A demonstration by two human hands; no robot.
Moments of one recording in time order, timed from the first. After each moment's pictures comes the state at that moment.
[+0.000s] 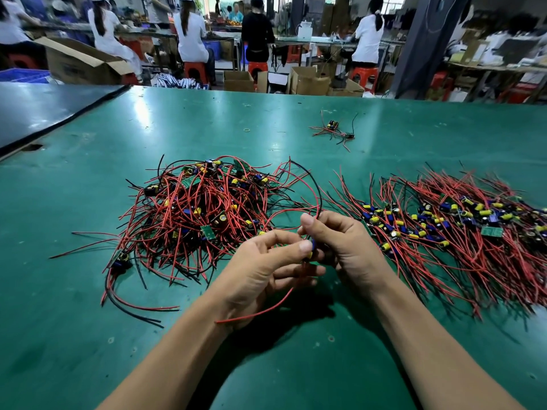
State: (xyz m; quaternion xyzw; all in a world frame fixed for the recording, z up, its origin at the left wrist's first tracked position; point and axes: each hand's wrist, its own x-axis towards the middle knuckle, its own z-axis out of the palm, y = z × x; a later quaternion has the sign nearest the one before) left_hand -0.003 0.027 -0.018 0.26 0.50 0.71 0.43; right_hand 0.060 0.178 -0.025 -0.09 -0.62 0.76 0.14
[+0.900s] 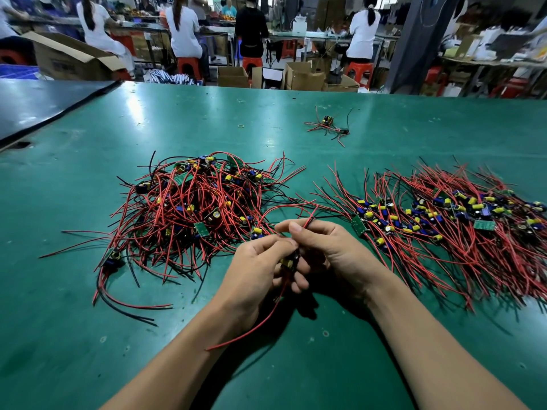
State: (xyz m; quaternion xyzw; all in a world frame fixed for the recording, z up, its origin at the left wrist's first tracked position) left_hand 0.003 0.039 -0.044 0.22 0.59 0.71 0.32; right_hand 0.063 0.174 -0.029 -0.04 -0.54 0.84 -0.01
